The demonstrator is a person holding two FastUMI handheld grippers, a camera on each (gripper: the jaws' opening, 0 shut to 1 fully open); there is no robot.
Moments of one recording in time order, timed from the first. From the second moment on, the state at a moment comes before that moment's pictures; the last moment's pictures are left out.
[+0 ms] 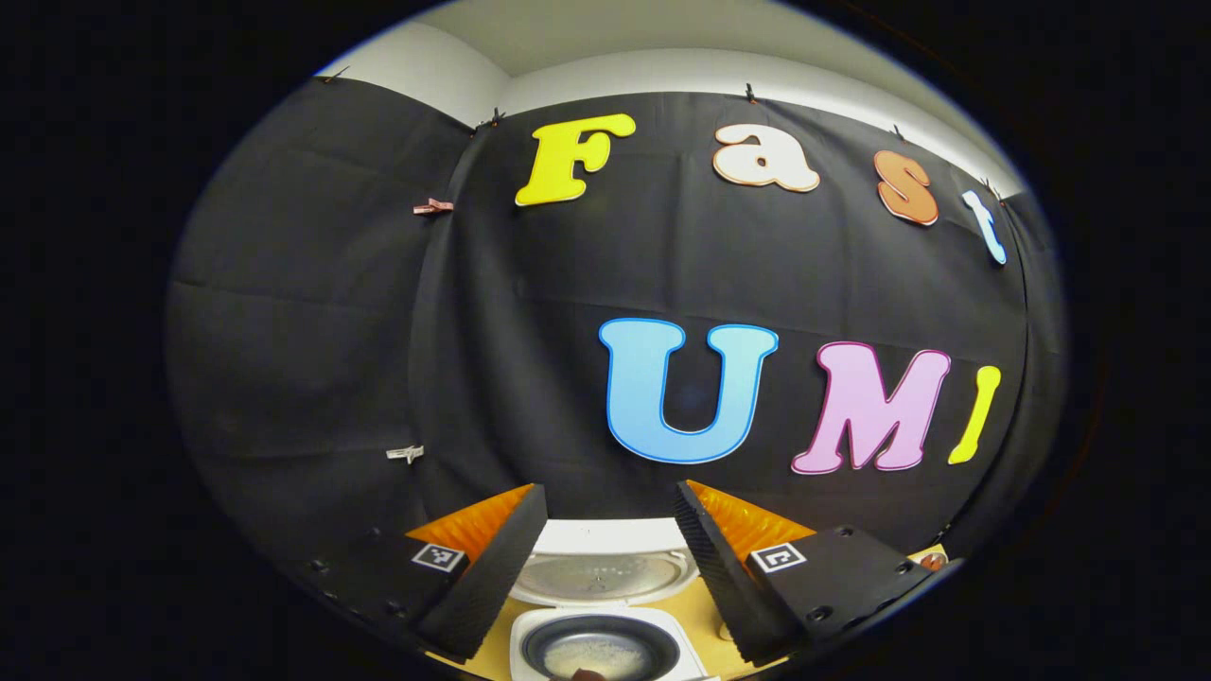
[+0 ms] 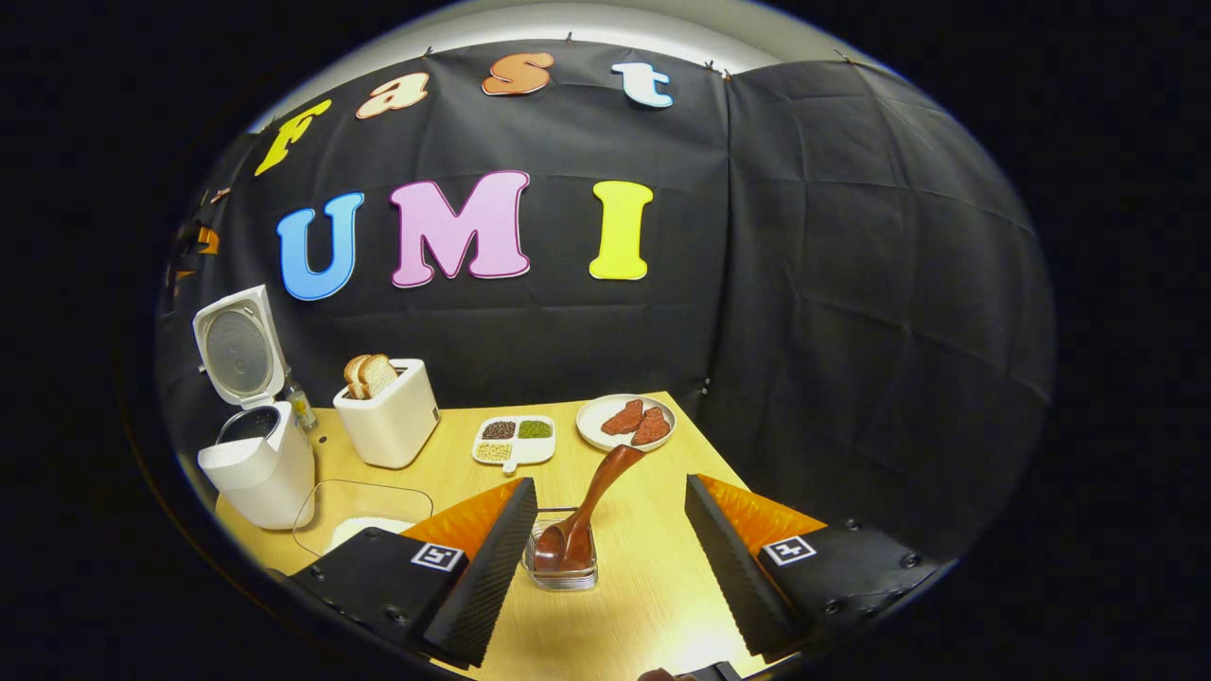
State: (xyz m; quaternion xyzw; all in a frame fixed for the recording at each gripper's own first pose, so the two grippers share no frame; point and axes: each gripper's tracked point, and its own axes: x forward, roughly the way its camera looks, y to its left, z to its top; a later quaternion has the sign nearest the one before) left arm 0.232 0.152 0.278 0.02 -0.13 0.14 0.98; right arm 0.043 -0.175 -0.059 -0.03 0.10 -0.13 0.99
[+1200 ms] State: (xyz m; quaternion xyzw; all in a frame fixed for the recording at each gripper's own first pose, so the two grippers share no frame) left arm 0.280 0.156 0.173 0.01 0.05 0.14 0.99; right arm 0.036 -0.097 -0.058 -0.04 0.10 -0.07 0.99
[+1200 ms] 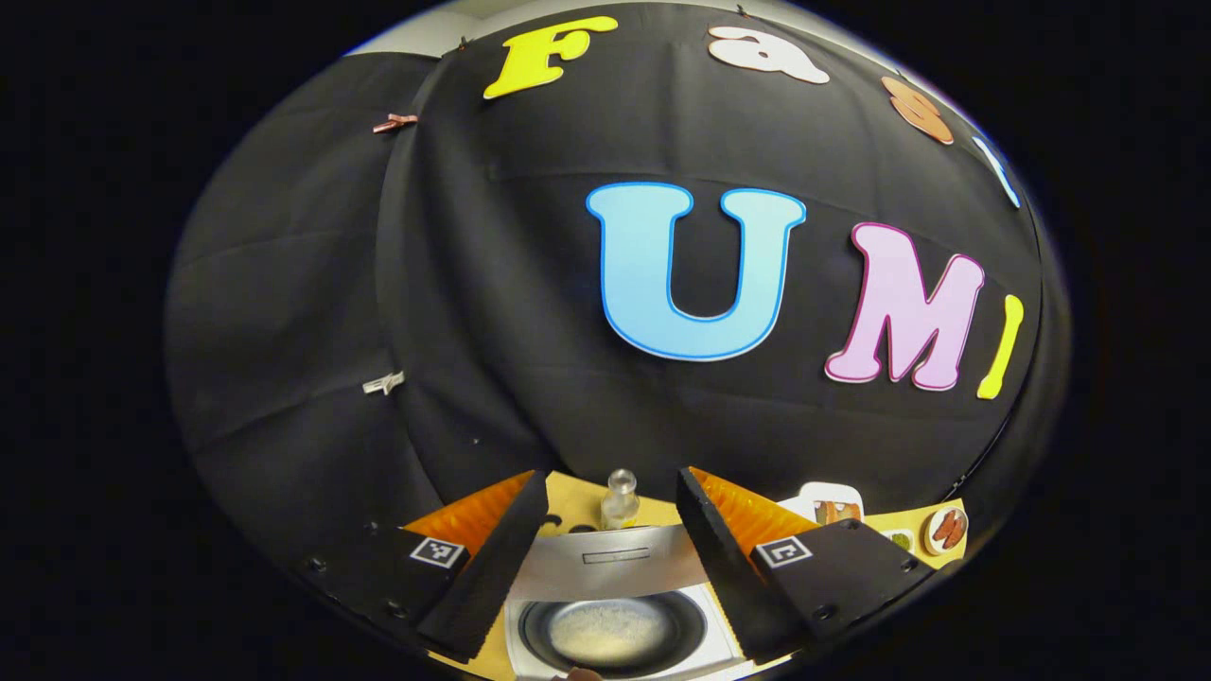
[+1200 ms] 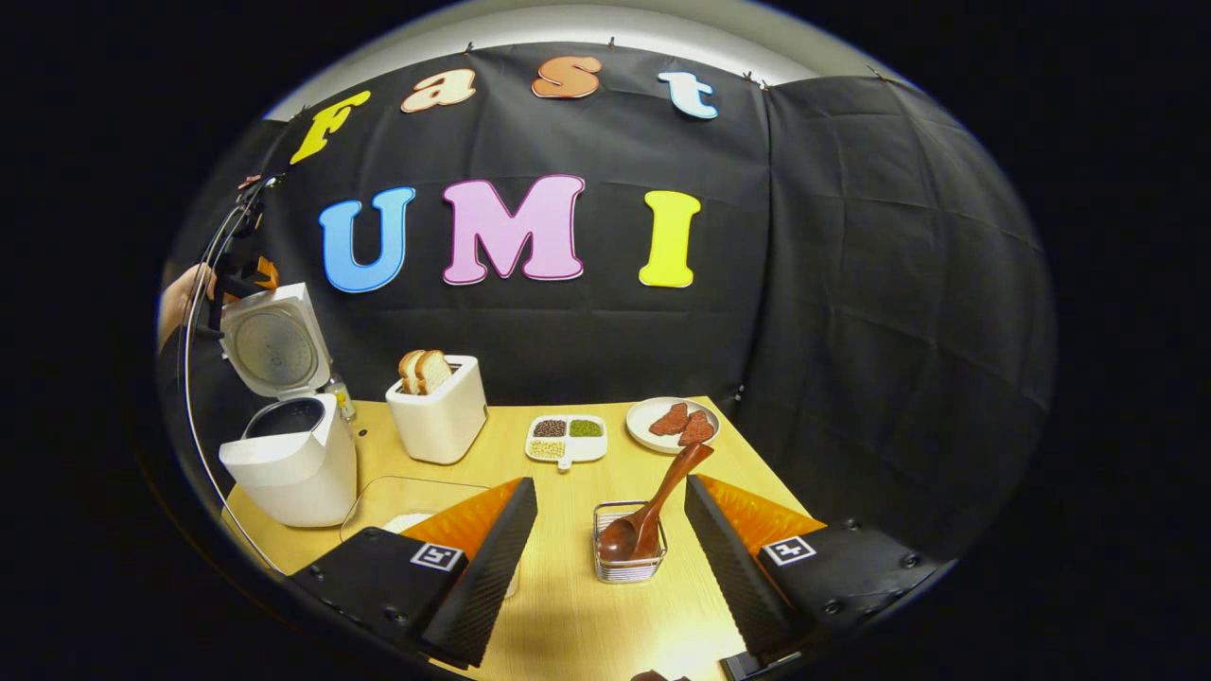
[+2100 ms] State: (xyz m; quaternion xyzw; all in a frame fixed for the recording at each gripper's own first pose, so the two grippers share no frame) left arm 0.221 0.125 -0.024 0.00 0.16 0.16 0.97; right arm 0.016 -0.099 -0.101 -0.02 0.15 -0.02 0.99
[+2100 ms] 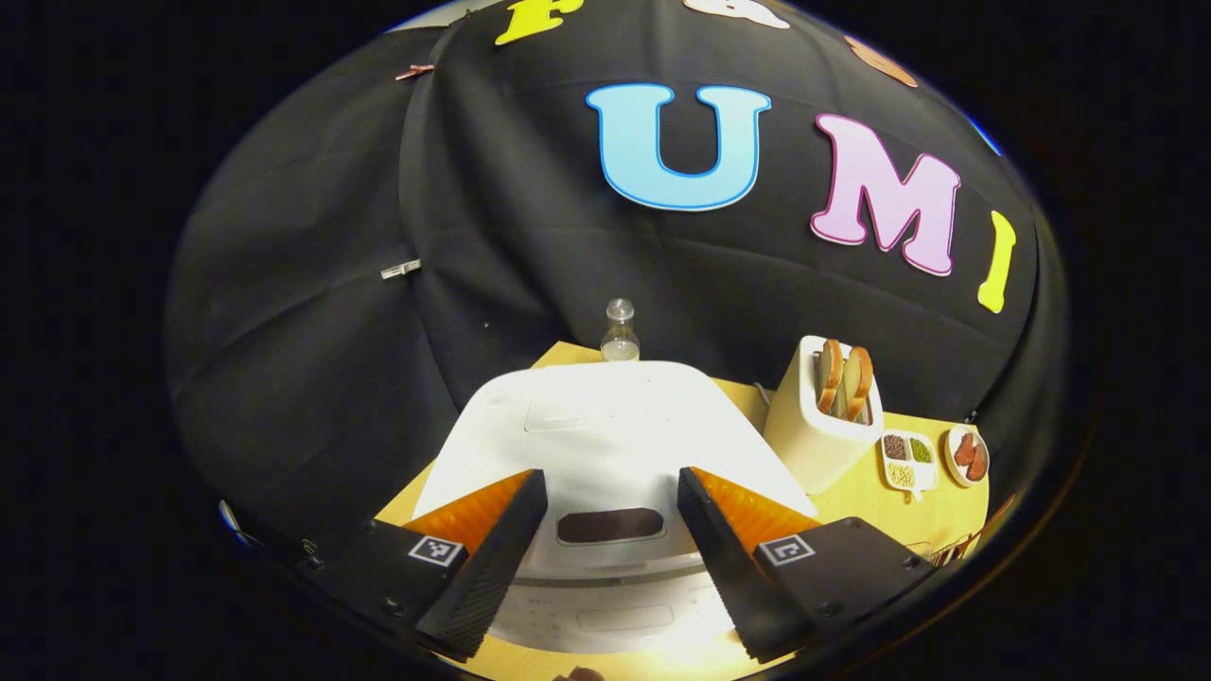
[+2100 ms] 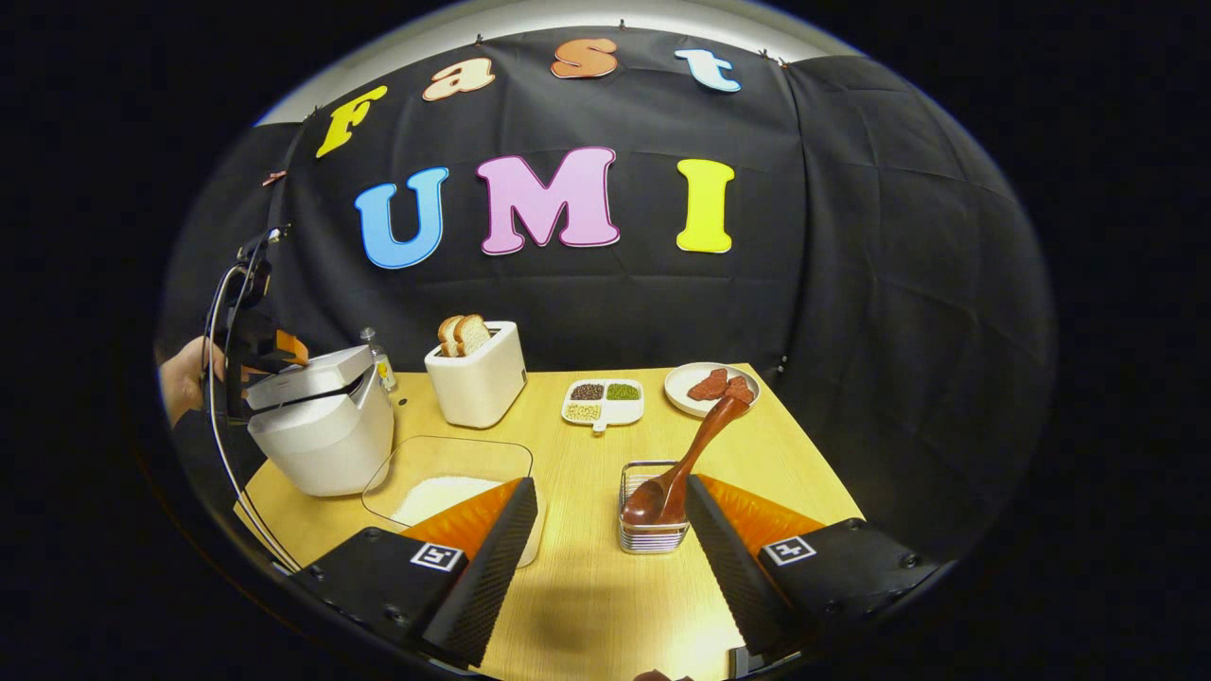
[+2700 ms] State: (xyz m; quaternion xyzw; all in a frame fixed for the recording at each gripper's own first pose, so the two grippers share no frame) left arm 0.220 0.120 -0.050 0.01 0.17 0.15 0.97; right arm 0.039 -0.099 -0.110 -0.02 0.15 0.02 0.99
